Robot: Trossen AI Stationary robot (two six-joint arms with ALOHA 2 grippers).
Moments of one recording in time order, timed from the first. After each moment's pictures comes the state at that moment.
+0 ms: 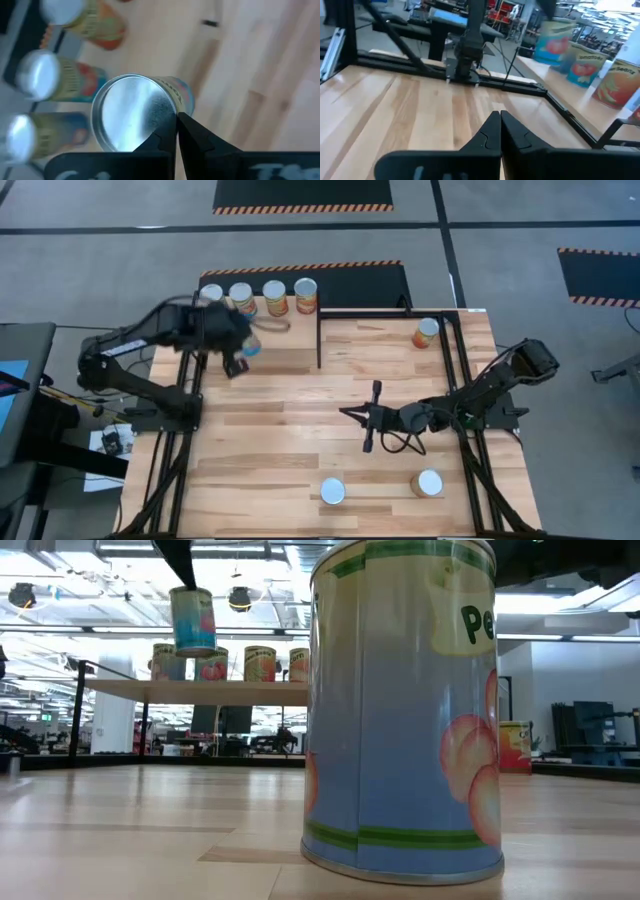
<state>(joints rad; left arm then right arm) 0.20 1.27 1.56 -1.44 -0.37 -0.10 0.38 1.45 0.58 0.79 0.59 -0.18</state>
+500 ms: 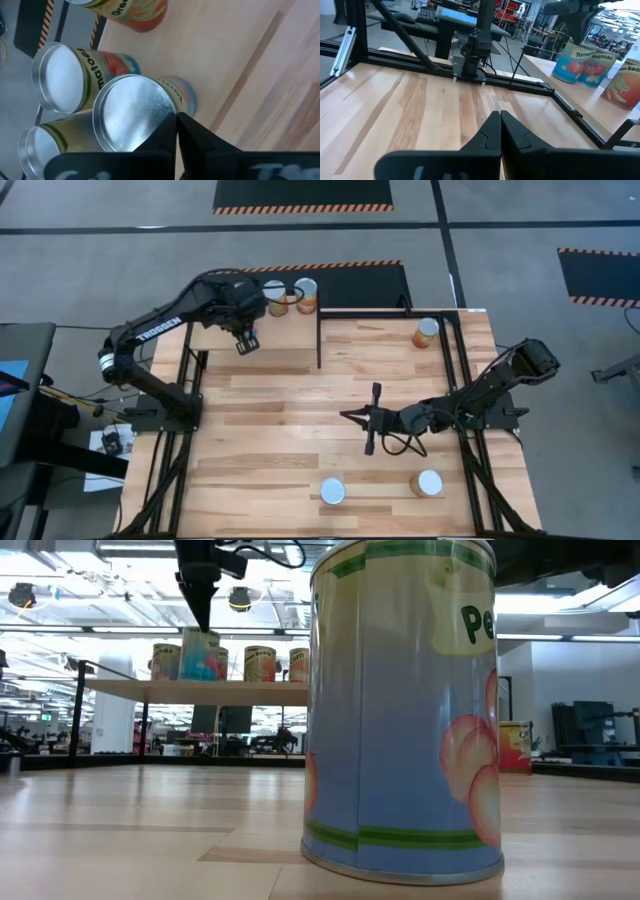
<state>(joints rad) 0.48 1.46 1.61 -1.42 -0.35 0.11 0.39 1.44 0.58 0.77 0.57 -0.17</state>
